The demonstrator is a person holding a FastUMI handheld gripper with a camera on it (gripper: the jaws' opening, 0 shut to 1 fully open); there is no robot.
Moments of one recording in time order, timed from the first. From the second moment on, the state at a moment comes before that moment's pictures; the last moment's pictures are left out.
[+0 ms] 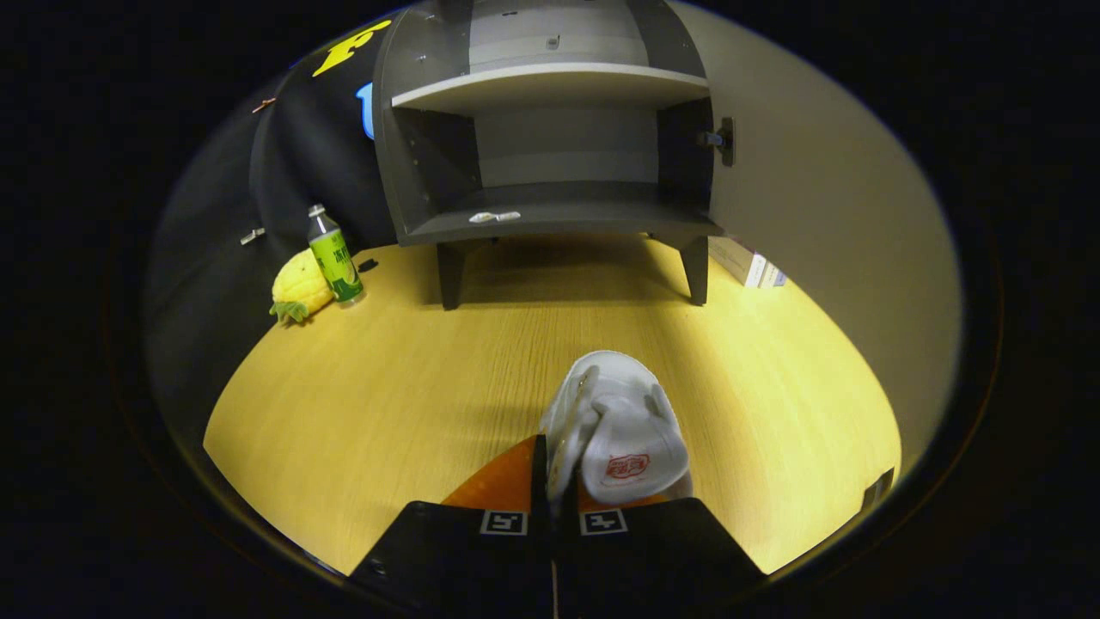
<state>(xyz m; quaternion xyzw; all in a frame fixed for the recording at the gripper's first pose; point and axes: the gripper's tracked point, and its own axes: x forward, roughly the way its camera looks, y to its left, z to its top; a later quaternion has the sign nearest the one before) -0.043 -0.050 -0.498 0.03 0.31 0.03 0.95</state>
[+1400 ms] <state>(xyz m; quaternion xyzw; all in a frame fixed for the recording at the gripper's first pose) 0.157 -0.020 -0.136 0.04 0.16 0.01 0.99</state>
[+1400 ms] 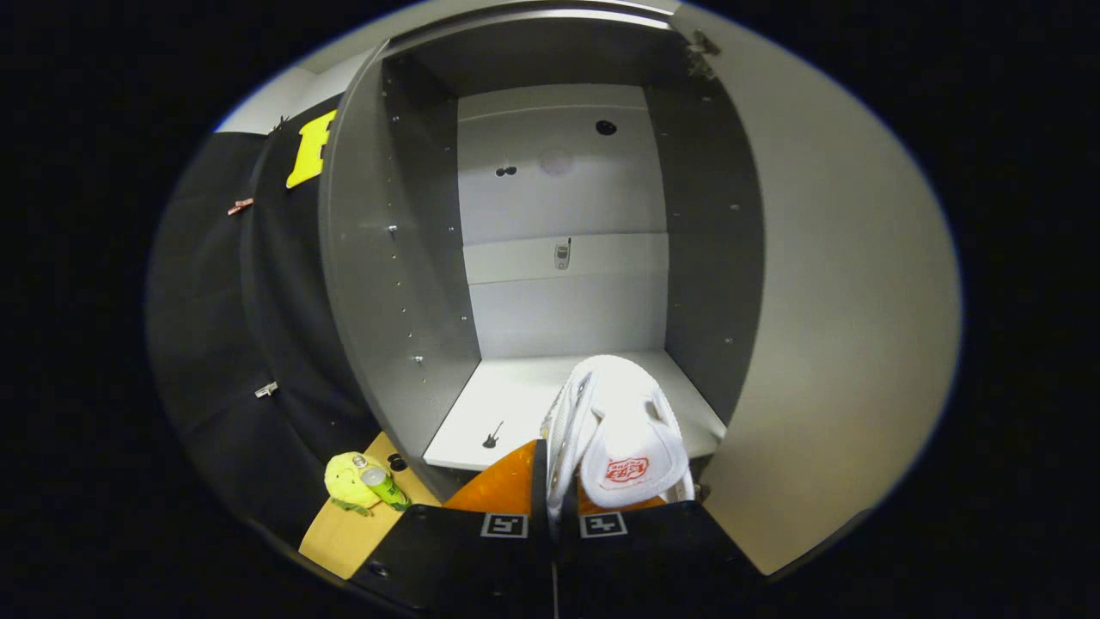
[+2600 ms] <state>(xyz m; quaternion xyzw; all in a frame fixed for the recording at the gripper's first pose) 0.374 -0.017 -0.226 -0.06 0.24 -0.04 0.97</state>
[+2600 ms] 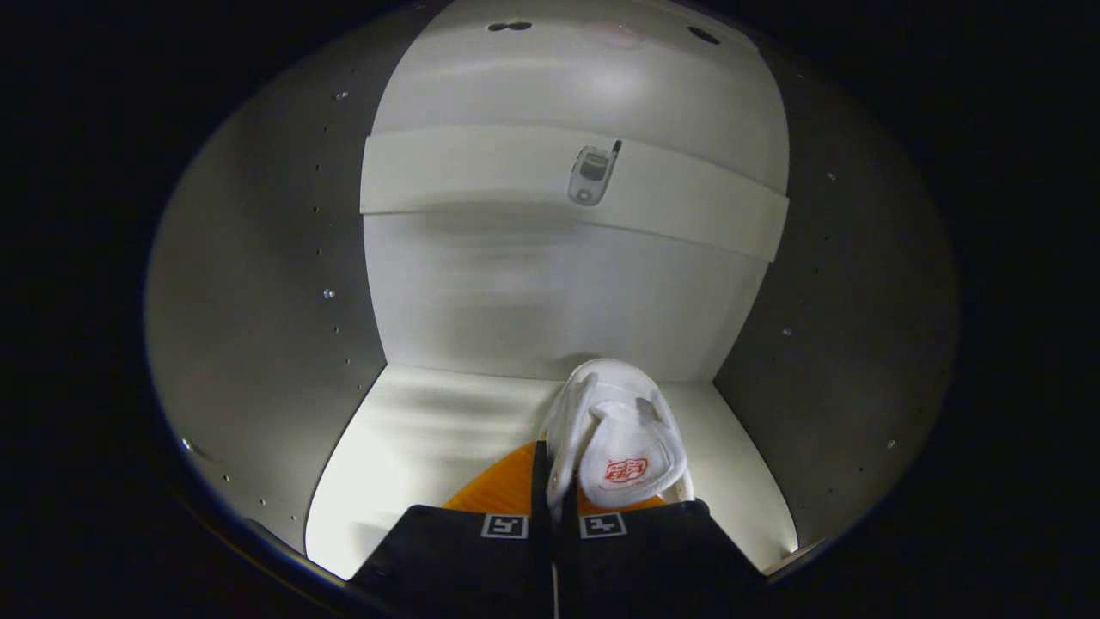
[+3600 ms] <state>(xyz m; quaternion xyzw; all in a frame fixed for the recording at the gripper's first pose) 0.292 -0.014 -0.156 0.00 0.21 0.00 0.98</state>
